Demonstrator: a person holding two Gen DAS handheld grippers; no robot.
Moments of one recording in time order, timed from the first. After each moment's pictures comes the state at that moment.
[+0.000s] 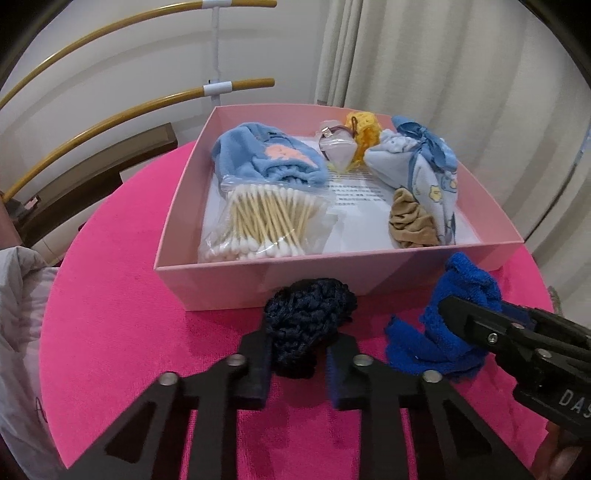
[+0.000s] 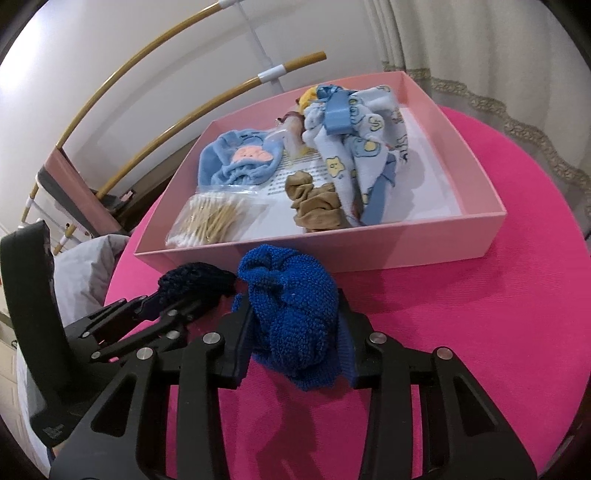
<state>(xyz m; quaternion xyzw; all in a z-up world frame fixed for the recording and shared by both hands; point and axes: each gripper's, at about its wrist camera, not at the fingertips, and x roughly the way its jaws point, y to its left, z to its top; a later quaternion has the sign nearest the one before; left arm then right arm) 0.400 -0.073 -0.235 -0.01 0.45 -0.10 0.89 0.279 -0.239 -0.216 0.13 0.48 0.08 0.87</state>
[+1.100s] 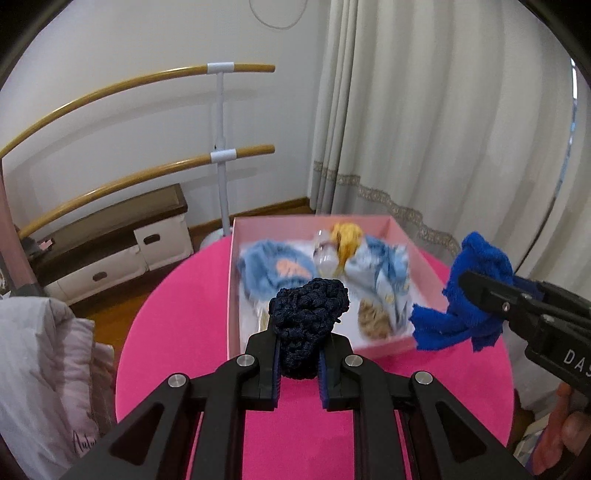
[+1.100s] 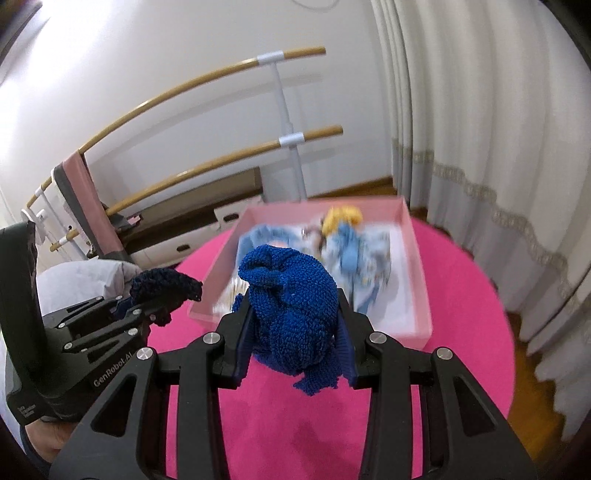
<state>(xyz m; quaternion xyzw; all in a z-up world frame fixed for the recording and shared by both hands) 0.344 -0.052 -0.096 -0.01 0.35 -0.10 0.93 0.268 -0.226 -0.084 0.04 0.36 0.08 0.93</state>
